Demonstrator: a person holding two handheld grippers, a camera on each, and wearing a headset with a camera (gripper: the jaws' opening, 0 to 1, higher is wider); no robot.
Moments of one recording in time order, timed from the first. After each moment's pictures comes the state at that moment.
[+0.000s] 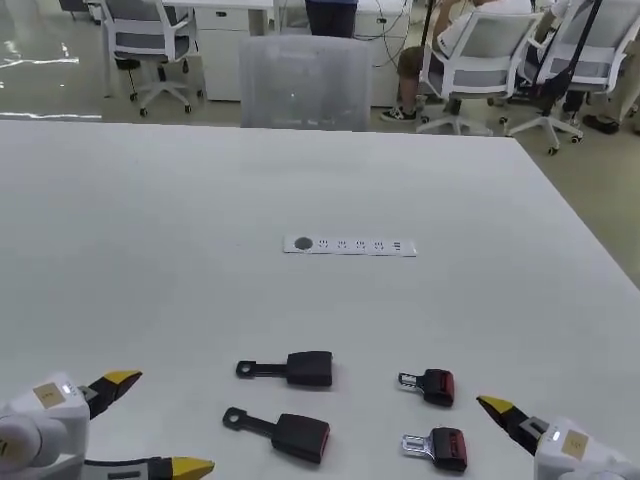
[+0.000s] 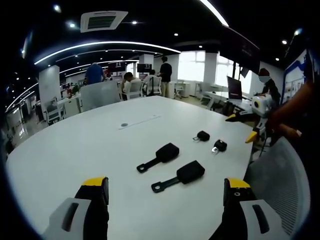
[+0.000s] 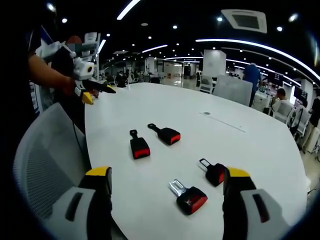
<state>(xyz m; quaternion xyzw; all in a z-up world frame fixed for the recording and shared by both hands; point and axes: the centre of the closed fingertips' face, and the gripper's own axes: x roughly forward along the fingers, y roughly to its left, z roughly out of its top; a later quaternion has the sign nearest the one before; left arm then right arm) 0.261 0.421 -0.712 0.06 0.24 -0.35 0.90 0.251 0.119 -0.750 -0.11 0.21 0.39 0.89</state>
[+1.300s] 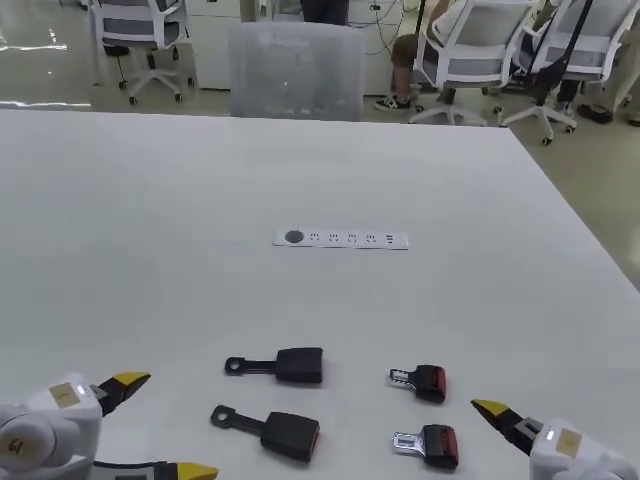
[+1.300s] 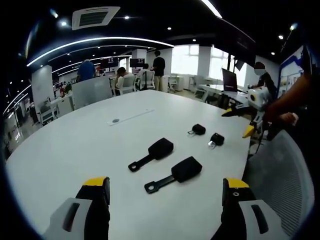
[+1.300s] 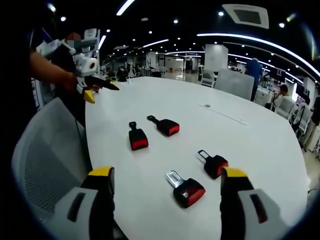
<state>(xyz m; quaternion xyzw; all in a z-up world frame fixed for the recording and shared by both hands) 0.268 0.398 -0.731 0.08 0.26 -0.38 0.89 0.253 0.106 -0.766 -0.12 0.24 0.40 0.88</state>
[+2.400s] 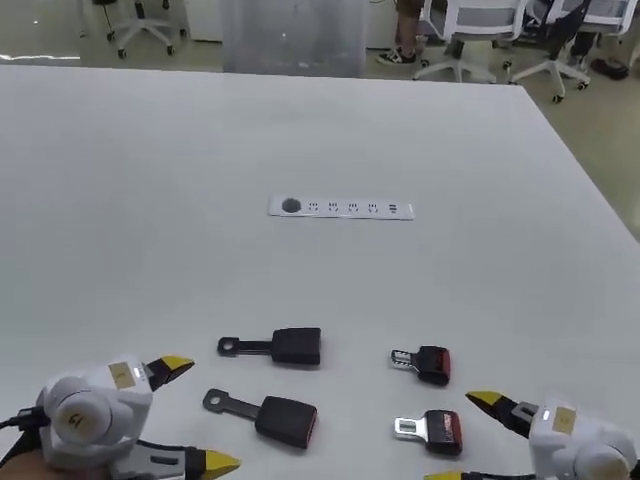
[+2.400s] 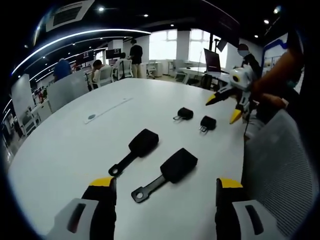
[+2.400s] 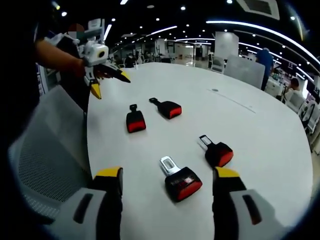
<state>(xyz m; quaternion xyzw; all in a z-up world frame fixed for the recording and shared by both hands) 0.284 0.352 -0.773 0.15 0.30 -0.45 0.83 0.267 0.095 -0.802 -0.14 0.29 0.44 0.84</state>
